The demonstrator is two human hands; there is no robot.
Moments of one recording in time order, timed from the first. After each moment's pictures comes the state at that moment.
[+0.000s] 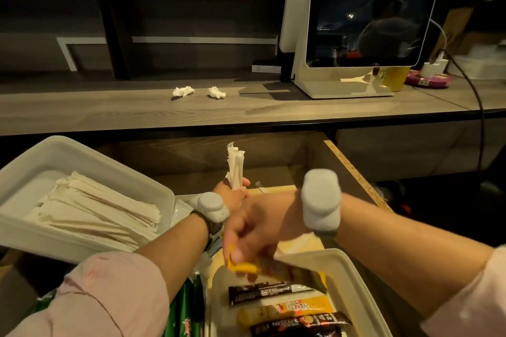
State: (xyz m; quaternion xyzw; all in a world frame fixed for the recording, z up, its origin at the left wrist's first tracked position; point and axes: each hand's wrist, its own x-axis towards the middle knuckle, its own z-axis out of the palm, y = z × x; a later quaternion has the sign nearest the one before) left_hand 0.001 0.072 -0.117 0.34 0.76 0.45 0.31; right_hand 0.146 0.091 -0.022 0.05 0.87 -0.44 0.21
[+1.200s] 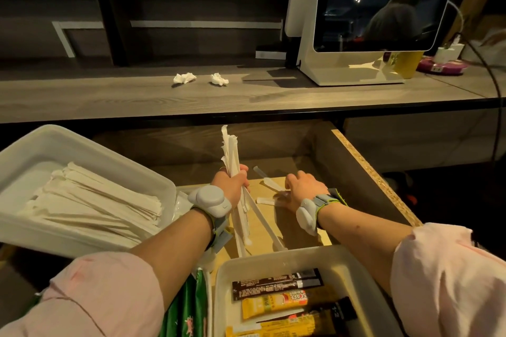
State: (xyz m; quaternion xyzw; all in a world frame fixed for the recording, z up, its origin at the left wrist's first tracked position) left_hand 0.009 0.071 -0.111 0.25 0.76 0.53 0.29; right_hand 0.127 0.201 -0.144 0.41 0.91 -0.06 0.07
